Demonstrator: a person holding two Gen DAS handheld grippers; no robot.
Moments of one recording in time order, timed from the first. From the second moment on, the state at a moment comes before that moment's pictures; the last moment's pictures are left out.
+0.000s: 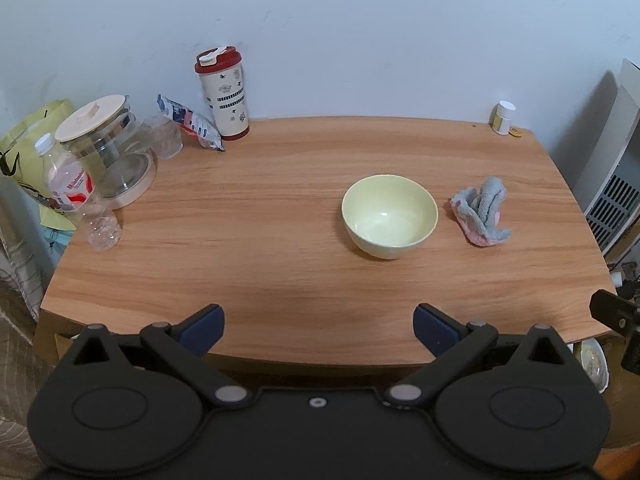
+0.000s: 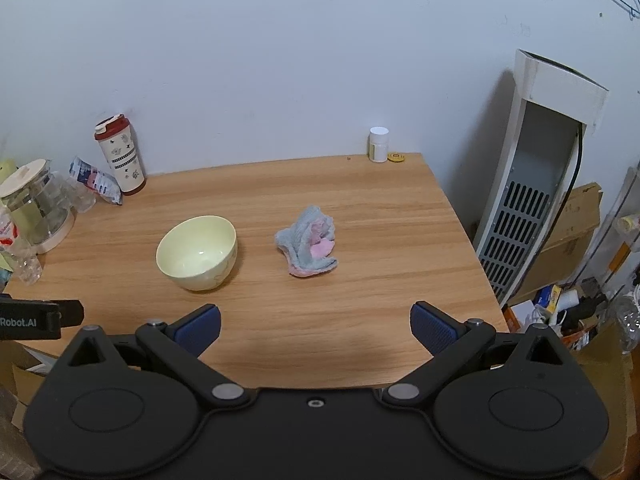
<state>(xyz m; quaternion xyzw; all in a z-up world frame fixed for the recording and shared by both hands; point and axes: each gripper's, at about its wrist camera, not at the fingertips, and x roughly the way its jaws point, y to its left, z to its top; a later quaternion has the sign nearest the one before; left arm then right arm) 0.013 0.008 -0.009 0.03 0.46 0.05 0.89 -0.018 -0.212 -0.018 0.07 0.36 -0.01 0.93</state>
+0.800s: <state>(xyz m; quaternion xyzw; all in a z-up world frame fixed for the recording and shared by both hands) 0.019 0.012 -0.016 0.02 0.47 0.06 0.88 -0.003 -0.215 -0.021 0.08 0.38 0.00 0.92</state>
